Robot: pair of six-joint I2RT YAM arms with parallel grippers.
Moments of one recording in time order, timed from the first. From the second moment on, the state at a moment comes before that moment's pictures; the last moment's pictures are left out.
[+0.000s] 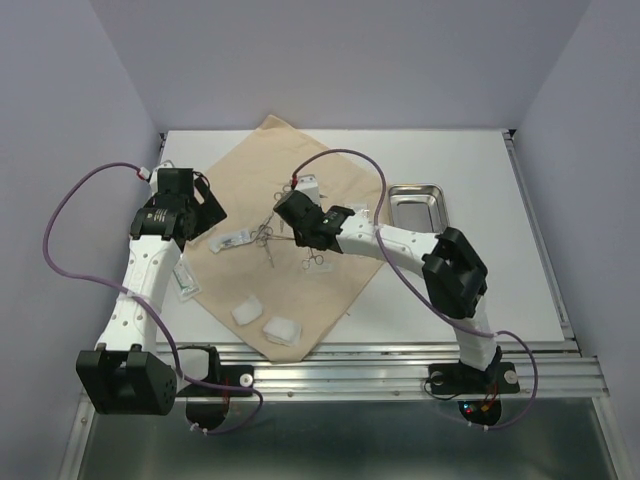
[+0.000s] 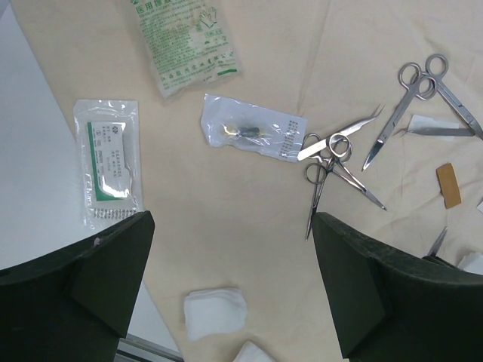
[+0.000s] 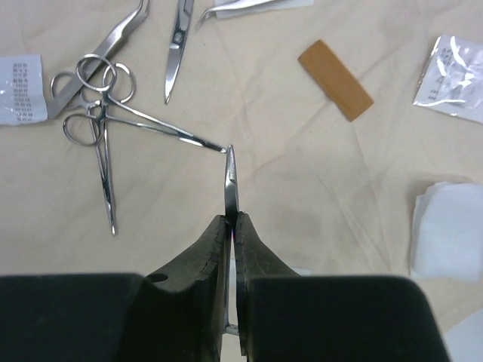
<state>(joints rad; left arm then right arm) -0.04 1.17 1.14 -0.83 -0.24 -0.57 0.97 2.07 1.70 -0.53 0.52 0.56</state>
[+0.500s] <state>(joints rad) -0.04 1.17 1.14 -0.82 -0.24 -0.55 0.79 1.82 1.47 -0.49 0.53 0.49</state>
